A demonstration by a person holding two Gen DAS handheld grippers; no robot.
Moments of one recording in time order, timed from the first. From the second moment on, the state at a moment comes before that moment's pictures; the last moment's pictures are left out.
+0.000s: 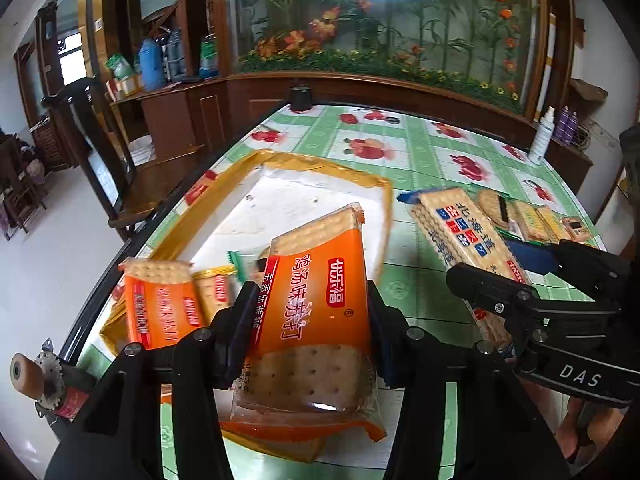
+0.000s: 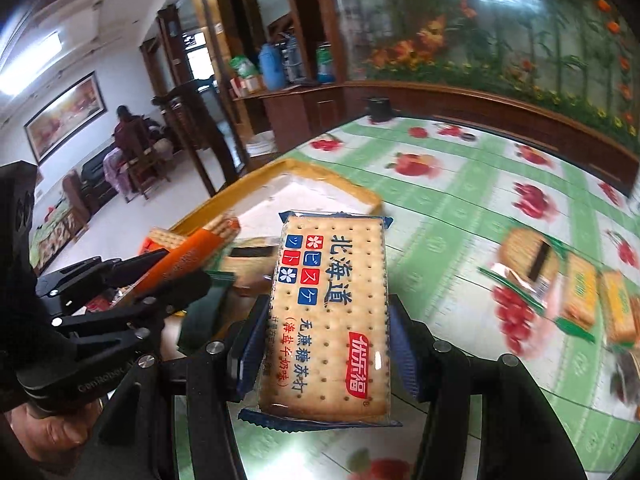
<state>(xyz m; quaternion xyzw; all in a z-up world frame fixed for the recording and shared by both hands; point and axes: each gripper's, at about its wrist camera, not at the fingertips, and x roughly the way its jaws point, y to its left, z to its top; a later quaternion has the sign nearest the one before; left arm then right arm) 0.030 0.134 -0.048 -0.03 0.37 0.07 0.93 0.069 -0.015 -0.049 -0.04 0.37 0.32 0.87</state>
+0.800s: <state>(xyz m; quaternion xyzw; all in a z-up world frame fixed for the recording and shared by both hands) 0.038 0.180 -0.069 -0.05 0.39 0.11 0.91 0.096 0.062 -0.055 -0.05 0.38 0.37 0.85</state>
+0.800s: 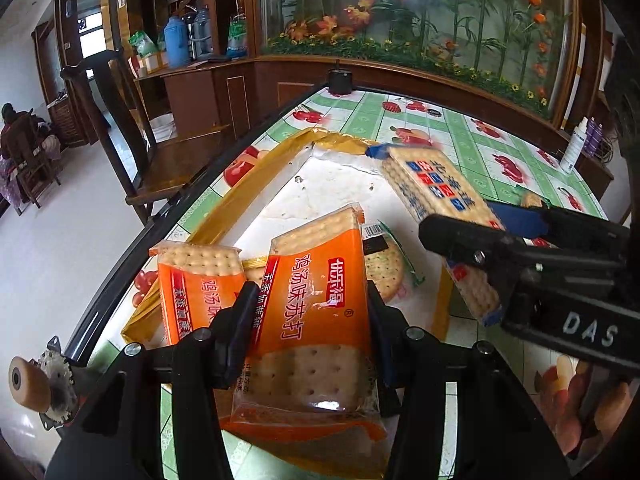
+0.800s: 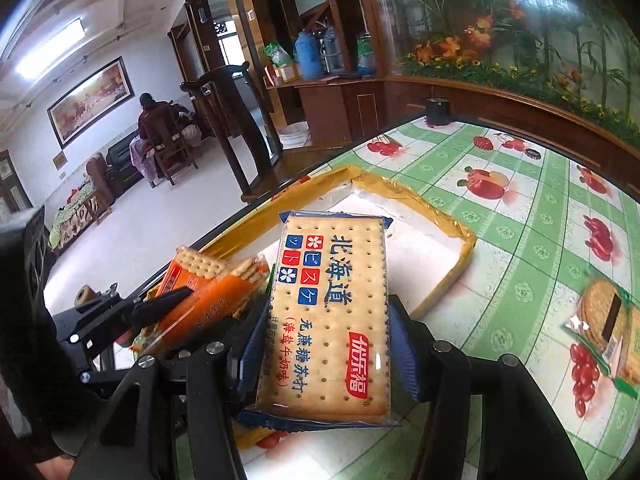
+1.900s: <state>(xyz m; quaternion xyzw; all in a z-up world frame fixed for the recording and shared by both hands) 0.068 0.192 -0.074 -0.02 0.41 0.15 0.90 0.141 0.088 -0.075 -0.05 0.40 0.36 0.84</state>
